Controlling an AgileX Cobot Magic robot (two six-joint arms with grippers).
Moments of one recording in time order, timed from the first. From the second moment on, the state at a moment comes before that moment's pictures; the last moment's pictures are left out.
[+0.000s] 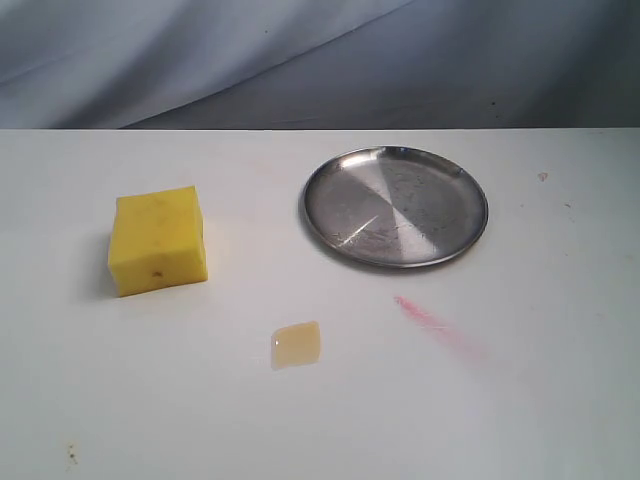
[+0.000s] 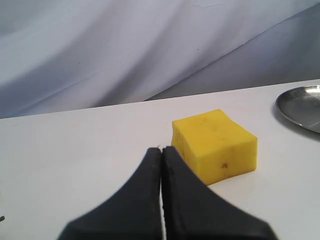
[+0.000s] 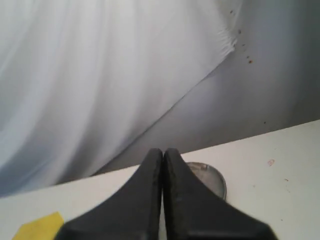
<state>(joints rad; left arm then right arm) -0.07 0.00 0.00 -0.07 0.21 0.16 0.25 0.25 -0.30 0.32 0.16 0.05</state>
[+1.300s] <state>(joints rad) -0.07 0.00 0.00 -0.07 0.21 0.16 0.85 2.43 -2.00 0.63 0.44 -0.34</state>
